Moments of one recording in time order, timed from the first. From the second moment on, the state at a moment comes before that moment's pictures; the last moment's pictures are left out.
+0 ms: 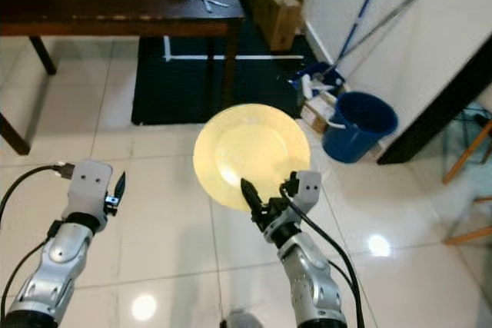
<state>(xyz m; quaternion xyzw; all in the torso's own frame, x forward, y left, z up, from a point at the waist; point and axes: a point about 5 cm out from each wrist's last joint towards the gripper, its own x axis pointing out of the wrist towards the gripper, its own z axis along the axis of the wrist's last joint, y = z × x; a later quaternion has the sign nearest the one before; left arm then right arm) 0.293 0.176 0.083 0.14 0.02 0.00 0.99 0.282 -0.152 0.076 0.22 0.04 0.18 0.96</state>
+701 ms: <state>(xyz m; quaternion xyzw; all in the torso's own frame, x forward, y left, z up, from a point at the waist) 0.298 0.156 0.097 0.14 -0.01 -0.02 0.99 0.281 -0.170 0.083 0.22 0.03 0.14 0.97</state>
